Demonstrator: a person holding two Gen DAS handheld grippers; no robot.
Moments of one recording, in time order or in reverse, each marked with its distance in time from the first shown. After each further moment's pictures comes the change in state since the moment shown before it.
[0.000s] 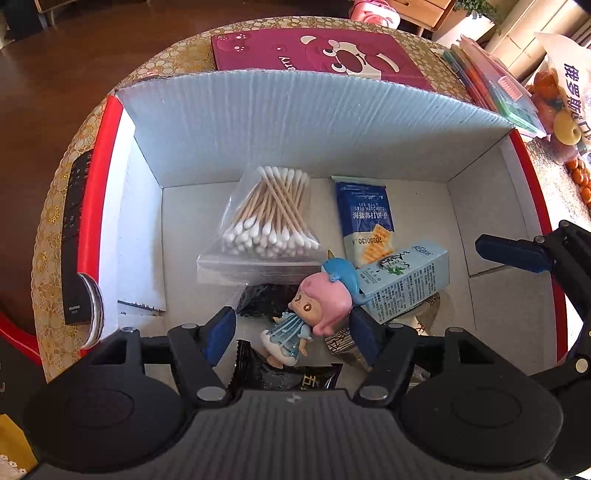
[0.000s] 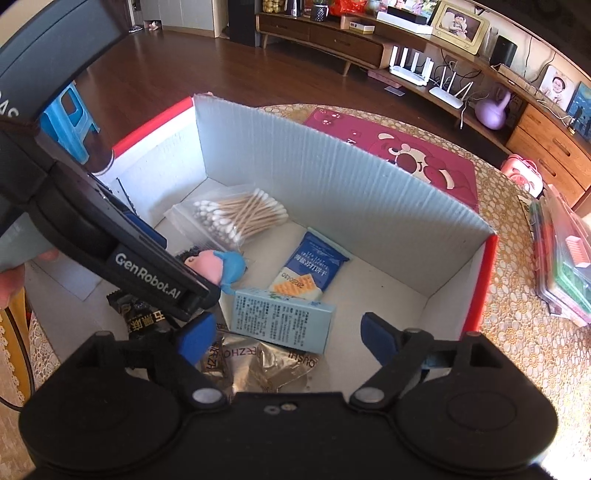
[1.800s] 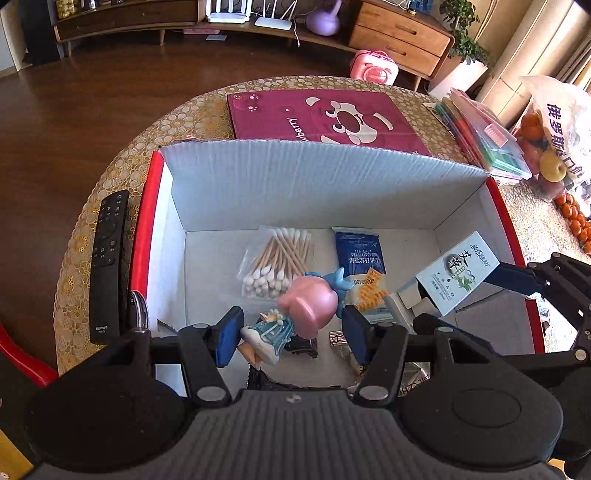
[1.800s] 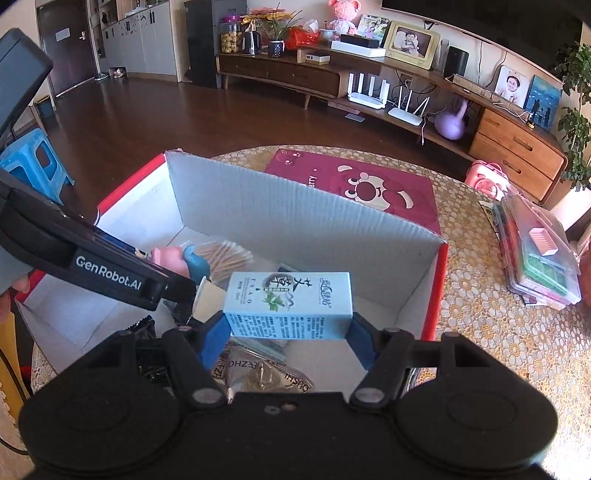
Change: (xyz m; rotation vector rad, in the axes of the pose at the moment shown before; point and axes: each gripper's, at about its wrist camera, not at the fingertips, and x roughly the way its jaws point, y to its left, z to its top) left arm -0.031 0.009 -0.008 -0.007 -0.171 0.002; right arm -0.021 -0.006 -0.002 0.108 -0.126 -0.073
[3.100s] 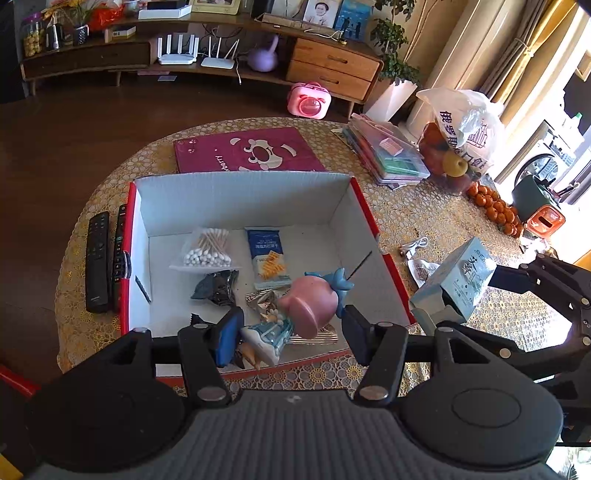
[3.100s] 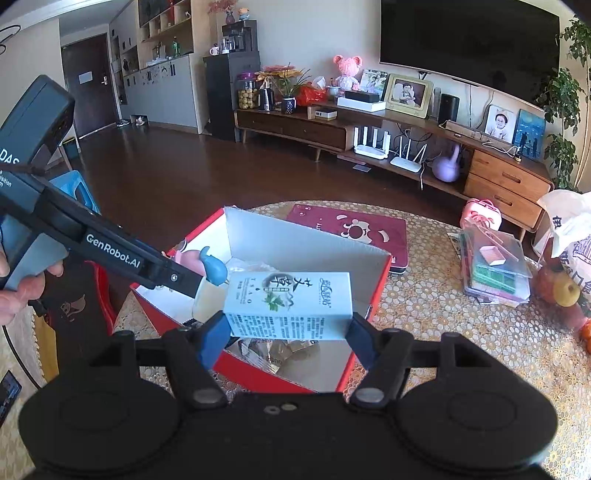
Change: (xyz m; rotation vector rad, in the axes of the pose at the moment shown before) left arm -0.121 -0.040 -0.051 0.098 -0.113 -0.142; right arm -0.153 -0.009 -0.046 0.012 -0.179 0.063
